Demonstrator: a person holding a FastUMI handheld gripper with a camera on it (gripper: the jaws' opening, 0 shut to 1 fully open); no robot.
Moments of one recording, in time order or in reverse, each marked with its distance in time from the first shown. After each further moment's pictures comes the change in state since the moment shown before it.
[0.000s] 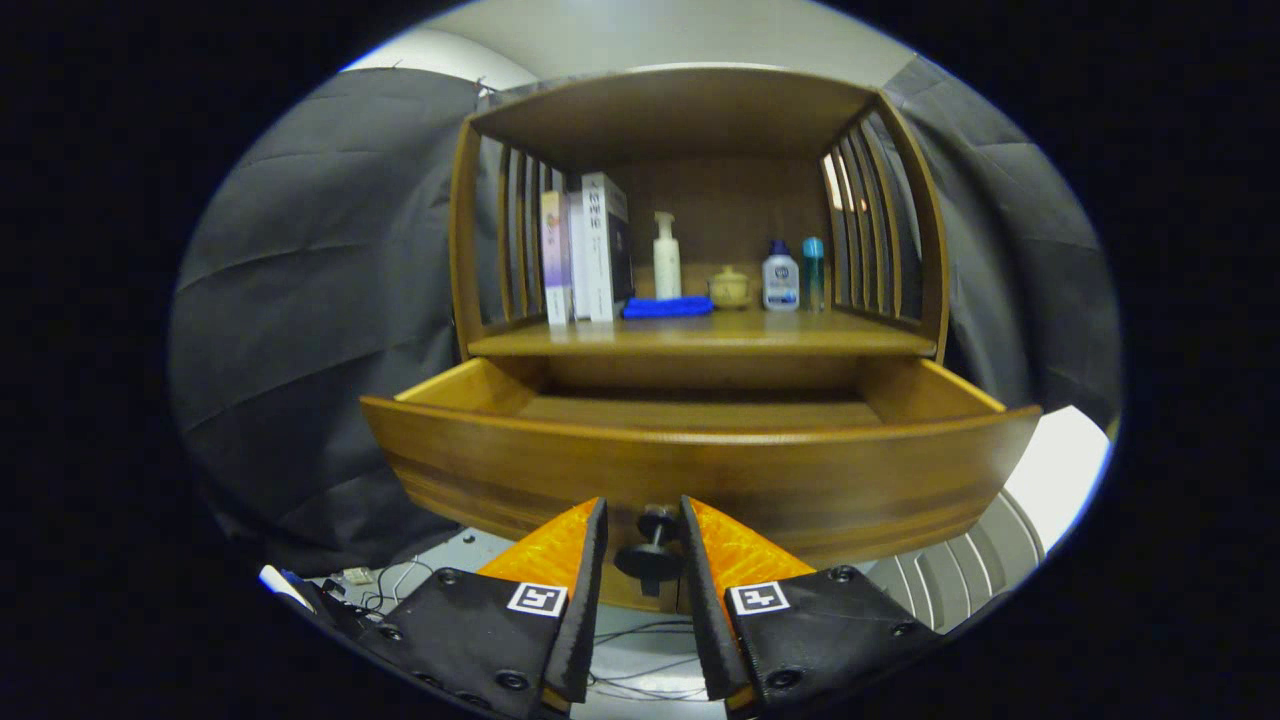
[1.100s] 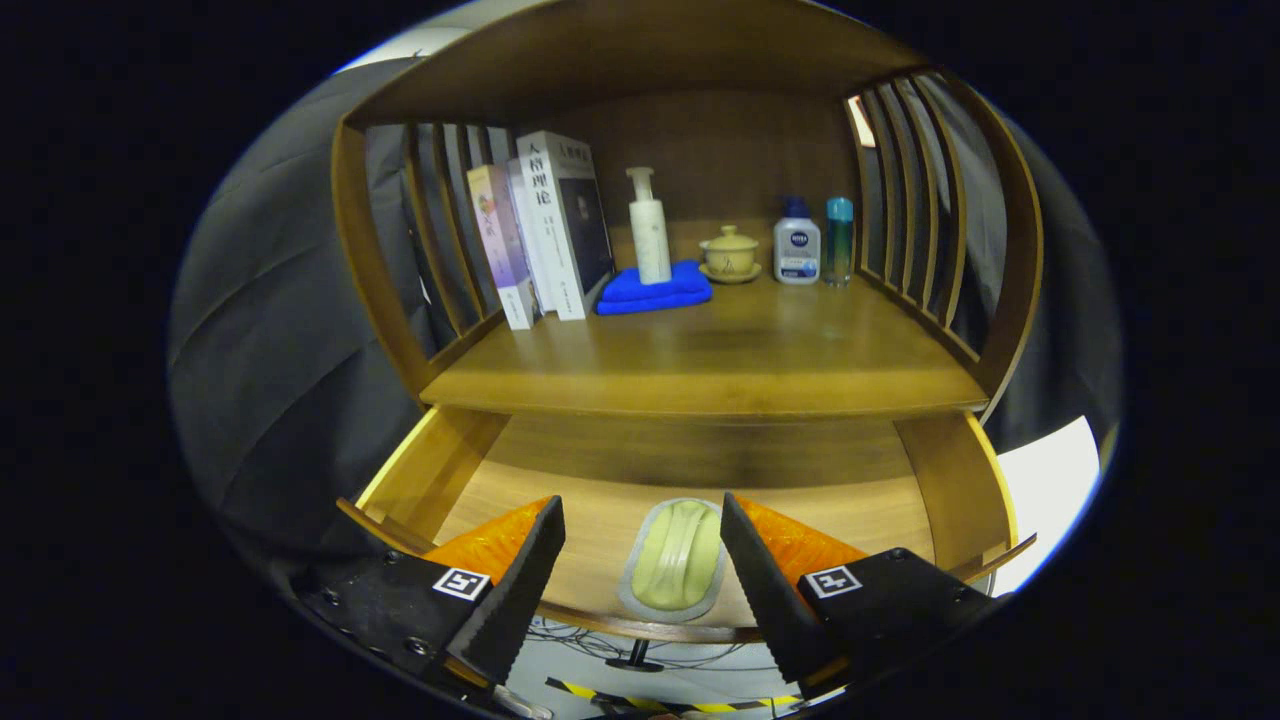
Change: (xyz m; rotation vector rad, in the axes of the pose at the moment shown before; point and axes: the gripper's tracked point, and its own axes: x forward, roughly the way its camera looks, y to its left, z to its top) arm 0.088 -0.029 0.056 0.096 0.377 -0.002
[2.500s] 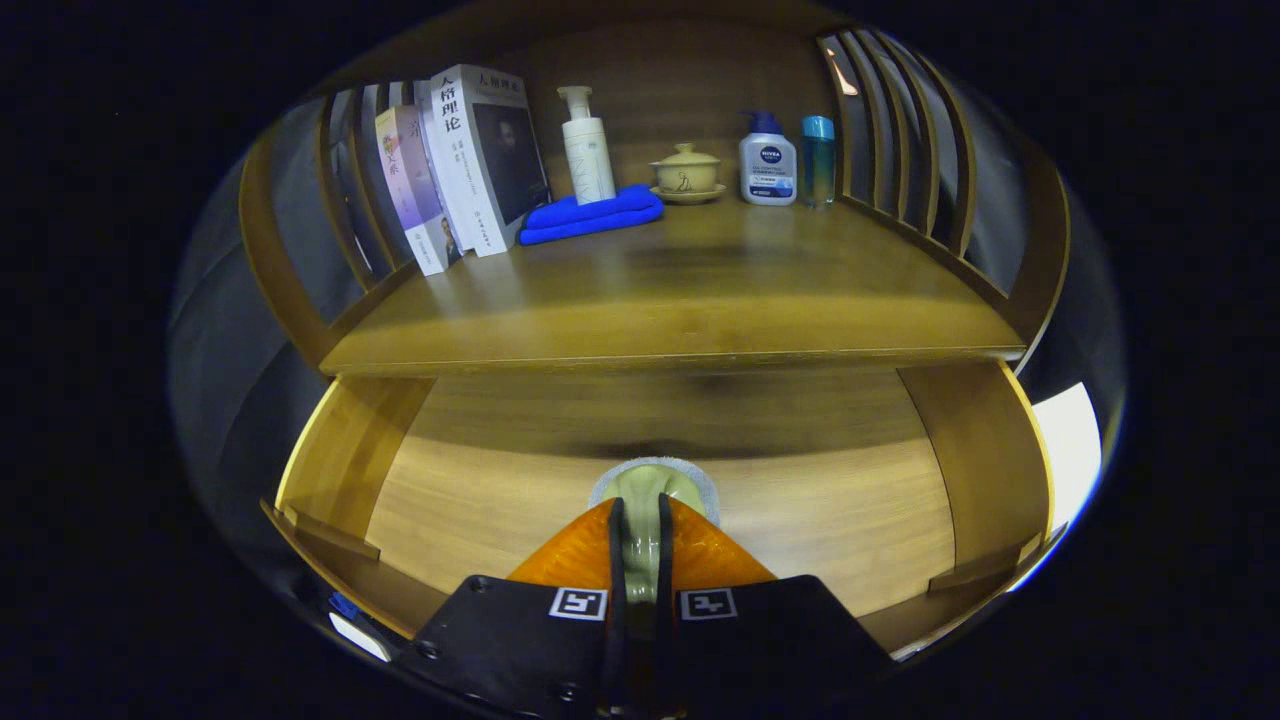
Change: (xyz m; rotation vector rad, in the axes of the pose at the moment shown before) arm 0.048 -0.028 -0.027 0.065 0.134 -0.060
